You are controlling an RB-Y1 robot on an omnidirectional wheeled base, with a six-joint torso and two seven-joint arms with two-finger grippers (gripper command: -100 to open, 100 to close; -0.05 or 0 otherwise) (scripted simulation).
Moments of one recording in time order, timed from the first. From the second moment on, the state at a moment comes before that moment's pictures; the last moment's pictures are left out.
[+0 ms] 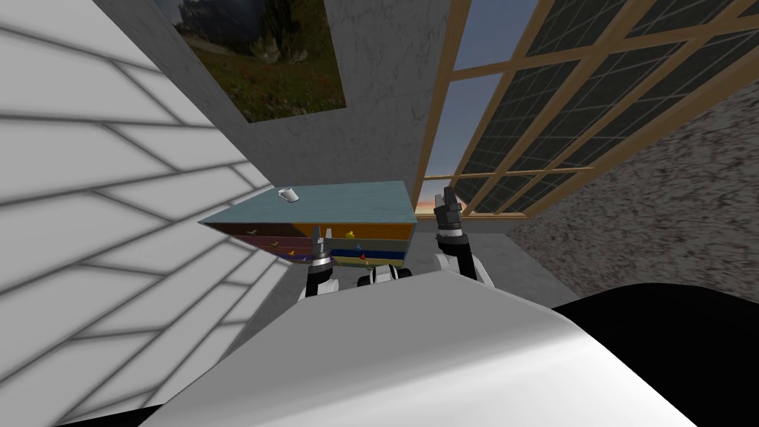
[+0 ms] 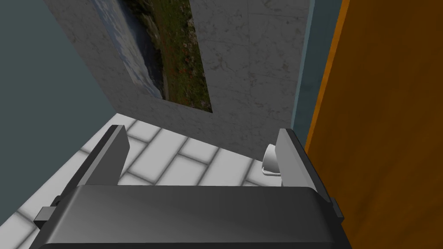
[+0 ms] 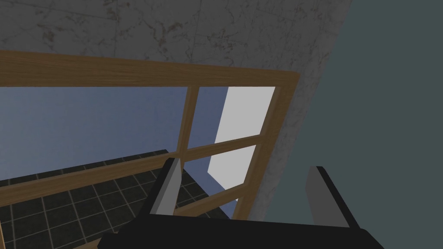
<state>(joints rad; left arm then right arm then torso) 0.44 0.12 -0.07 -1.87 0.03 -0.62 0.03 0.50 -0.01 -0.05 -2.24 0.10 -0.53 0.08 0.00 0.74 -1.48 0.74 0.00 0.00</state>
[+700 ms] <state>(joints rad) 0.42 0.12 -0.08 -1.74 0.01 -0.65 0.02 0.50 -0.01 -0.05 -2.24 0.10 -0.53 0.08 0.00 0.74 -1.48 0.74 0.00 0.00</state>
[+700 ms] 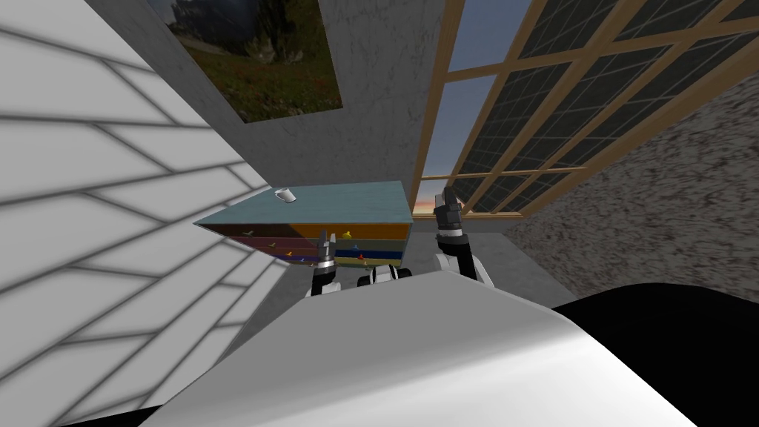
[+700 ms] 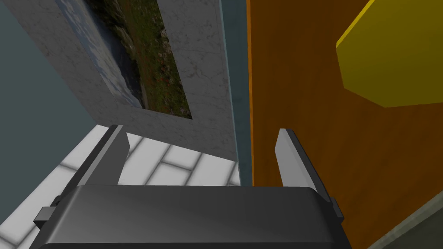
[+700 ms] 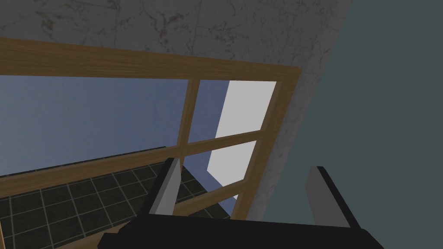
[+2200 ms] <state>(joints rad) 0.37 0.05 -0.09 -1.42 -0.01 -0.72 -0.01 0.50 -0.01 -0.05 -2.24 0.10 -0.53 0.08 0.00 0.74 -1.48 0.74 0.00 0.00</state>
